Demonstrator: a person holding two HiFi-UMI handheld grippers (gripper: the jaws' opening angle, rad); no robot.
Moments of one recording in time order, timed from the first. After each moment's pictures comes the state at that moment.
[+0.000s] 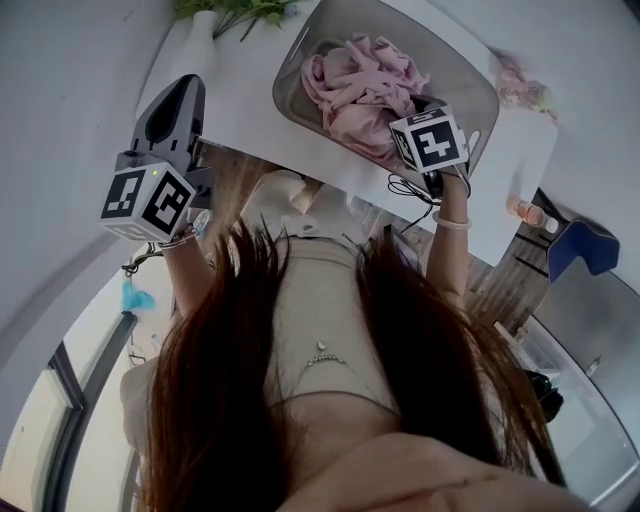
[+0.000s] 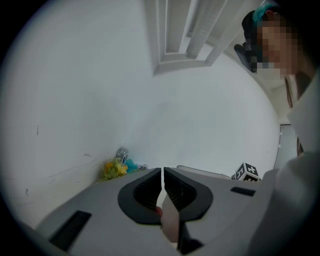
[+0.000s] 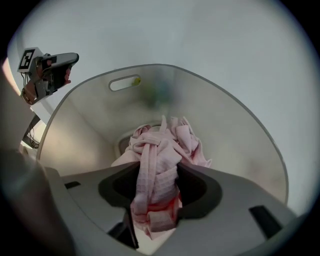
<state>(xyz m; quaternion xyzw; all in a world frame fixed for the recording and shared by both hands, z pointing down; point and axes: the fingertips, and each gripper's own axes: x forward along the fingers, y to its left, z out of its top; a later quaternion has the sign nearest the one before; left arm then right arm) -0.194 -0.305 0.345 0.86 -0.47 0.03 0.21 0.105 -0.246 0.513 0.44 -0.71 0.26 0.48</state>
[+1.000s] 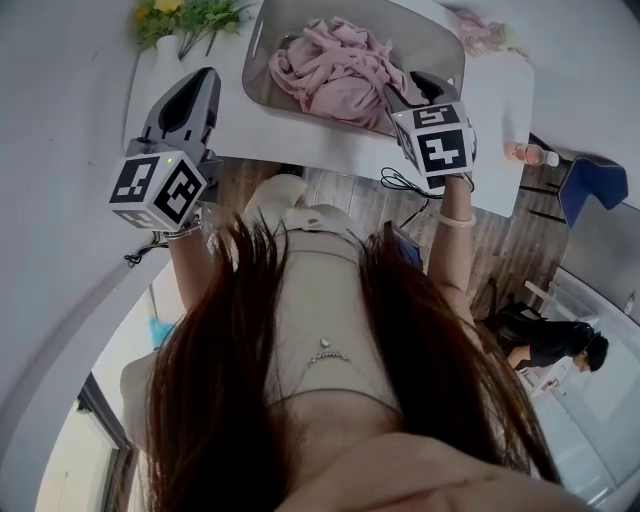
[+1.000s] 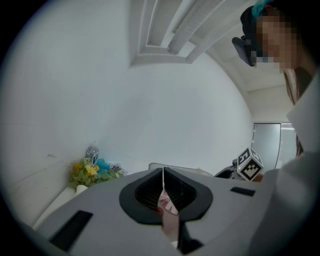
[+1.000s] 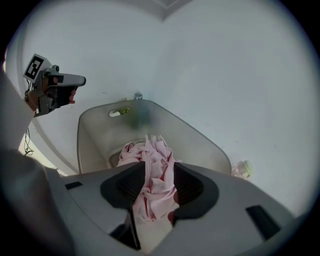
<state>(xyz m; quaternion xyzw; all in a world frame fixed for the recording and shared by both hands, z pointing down) -0.128 -0.286 0.335 0.92 -0.34 0.05 0.19 0.129 -0.204 0.427 0.59 -0.68 0.19 0.40</state>
